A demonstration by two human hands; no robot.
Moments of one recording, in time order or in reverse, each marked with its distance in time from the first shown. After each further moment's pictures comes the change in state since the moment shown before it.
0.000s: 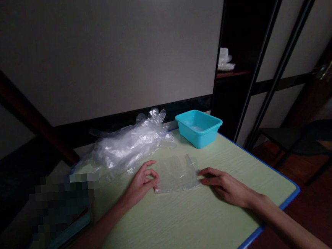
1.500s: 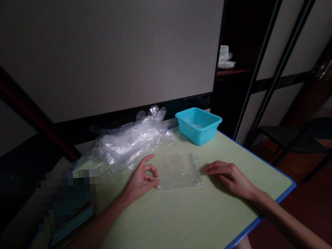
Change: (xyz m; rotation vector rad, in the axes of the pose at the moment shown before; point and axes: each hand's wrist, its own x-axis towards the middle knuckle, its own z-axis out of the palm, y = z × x) left_hand -0.006 0.008 0.001 0.027 0.007 -0.001; right_hand -0.010 0.009 -0.005 0.016 0.201 0.022
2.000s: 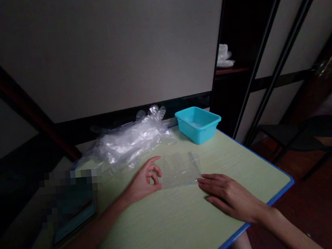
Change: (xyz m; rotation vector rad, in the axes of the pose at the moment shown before) left_hand 0.000 -0.005 0.001 0.201 -0.100 0.061; right_hand -0.017 -0.039 0.011 -0.301 -0.278 -0.032
